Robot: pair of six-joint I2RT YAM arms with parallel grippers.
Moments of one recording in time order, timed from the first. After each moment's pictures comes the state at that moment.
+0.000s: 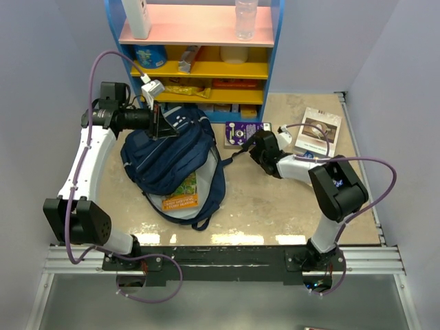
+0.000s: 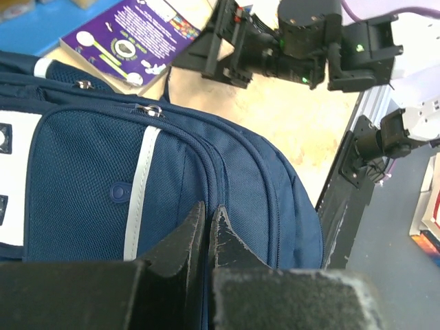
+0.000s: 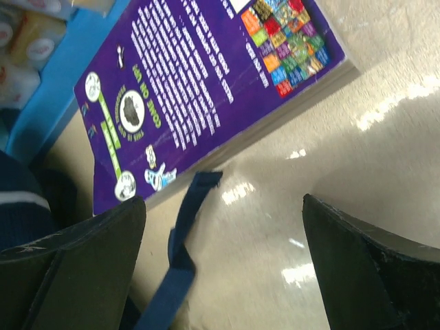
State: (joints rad) left arm -0.04 1.48 1.51 -0.82 1.00 0.22; right arm 0.48 1.76 0.92 0.15 0.38 1.12
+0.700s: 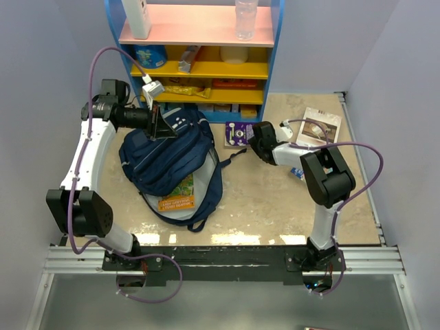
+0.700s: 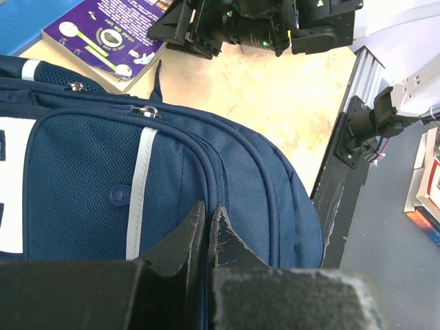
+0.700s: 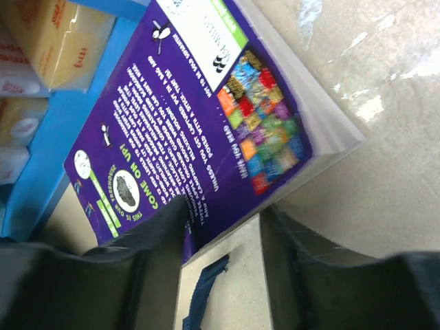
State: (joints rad) left arm -0.01 1.55 1.59 -0.98 1.05 0.37; right arm 0.43 1.94 1.12 0.07 0.43 1.22
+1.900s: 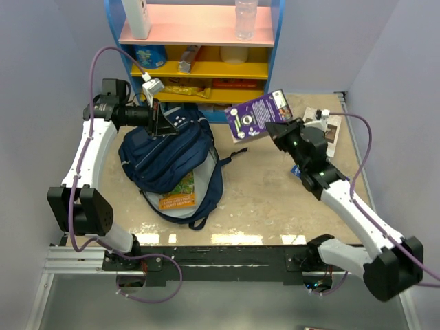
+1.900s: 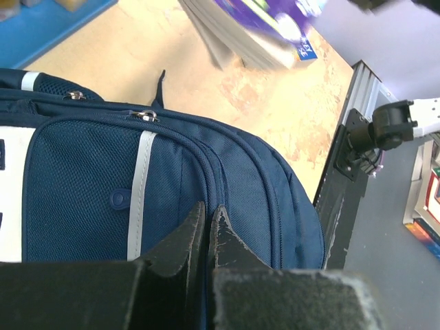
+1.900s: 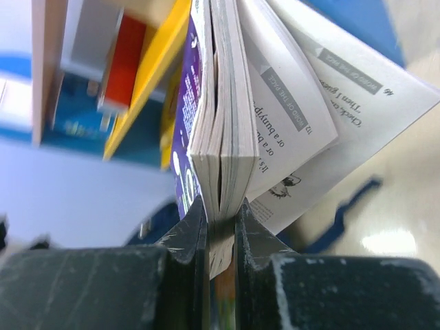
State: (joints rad) left arm -0.01 1.57 1.57 -0.89 1.08 0.31; right arm 0.41 1.13 0.88 0.09 0.22 1.06
